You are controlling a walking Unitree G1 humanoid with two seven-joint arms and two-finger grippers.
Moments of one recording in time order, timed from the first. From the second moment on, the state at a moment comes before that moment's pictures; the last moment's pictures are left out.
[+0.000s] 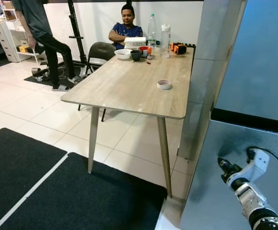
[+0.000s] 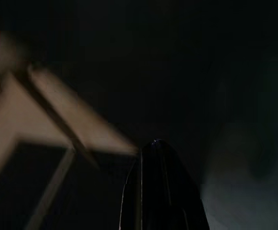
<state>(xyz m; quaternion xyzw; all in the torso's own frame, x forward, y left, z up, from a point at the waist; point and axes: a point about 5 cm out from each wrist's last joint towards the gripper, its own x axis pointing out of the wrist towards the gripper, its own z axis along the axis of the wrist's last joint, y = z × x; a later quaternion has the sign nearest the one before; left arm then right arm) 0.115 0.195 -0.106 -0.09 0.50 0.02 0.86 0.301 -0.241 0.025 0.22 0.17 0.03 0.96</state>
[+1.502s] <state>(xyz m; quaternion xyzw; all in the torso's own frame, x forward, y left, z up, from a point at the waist) 0.115 0.191 -0.107 -0.10 0.50 0.02 0.86 0.124 -0.250 -0.094 0.06 0.55 -0.03 0.84</state>
